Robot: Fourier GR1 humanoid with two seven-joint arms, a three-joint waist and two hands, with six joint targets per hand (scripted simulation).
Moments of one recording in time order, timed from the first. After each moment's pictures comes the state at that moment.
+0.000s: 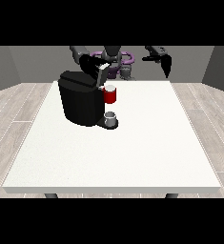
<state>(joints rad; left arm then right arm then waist) -0.25 0.10 0.16 -1.37 0.04 -0.18 -0.07 -0.73 -0.13 -0.05 -1.00 0.06 0.06 -0.06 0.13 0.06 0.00</state>
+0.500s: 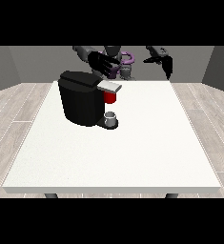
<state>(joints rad) -0.28 0.12 0.16 -1.34 0.04 -0.17 -0.08 -0.82 -0.09 -0.01 -0.99 0.13 0.02 -0.05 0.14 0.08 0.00</state>
